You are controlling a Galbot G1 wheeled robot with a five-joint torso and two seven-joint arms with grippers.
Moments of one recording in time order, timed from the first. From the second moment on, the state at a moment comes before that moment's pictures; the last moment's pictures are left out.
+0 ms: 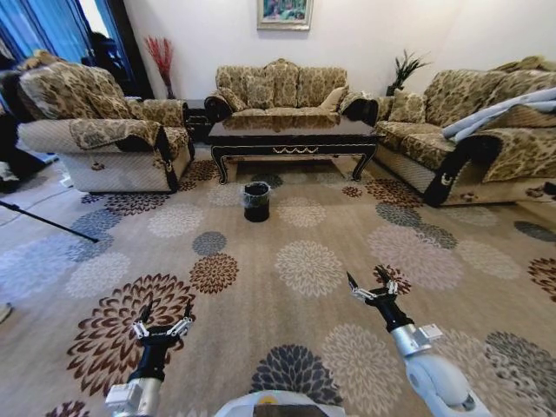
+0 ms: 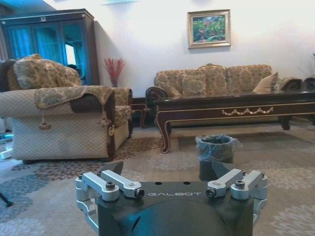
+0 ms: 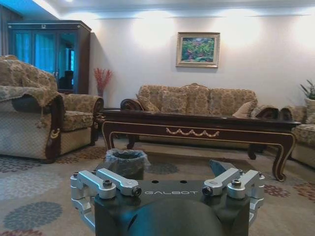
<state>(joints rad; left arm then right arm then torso) 2.02 -1.22 -0.59 -2.28 -0.21 -0.23 -0.28 -1.68 1.04 0.69 1.99 0.48 0.24 -0.10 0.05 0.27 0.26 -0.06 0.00</state>
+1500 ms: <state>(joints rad) 2.02 -1.22 -0.59 -2.28 -0.21 -0.23 -0.28 -1.68 1.04 0.69 1.99 0.48 0.24 -0.10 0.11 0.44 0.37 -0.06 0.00</state>
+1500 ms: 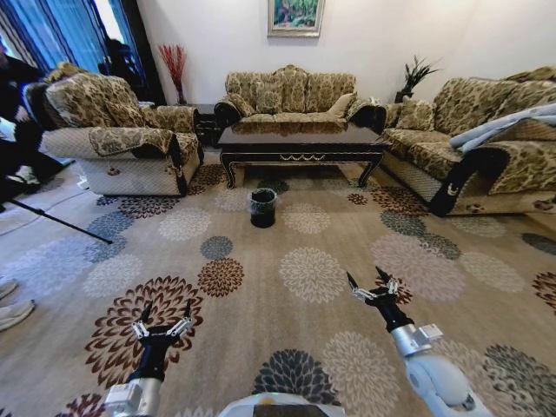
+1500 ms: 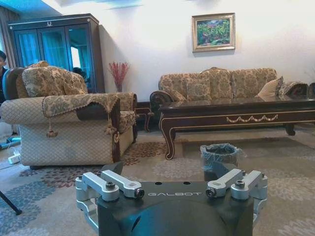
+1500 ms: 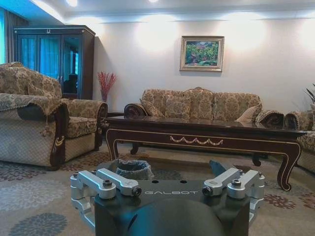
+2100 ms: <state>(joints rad) 2.02 -1.22 -0.59 -2.28 -0.21 -0.23 -0.28 -1.68 1.04 0.69 1.99 0.48 0.24 -0.10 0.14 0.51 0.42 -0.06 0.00</state>
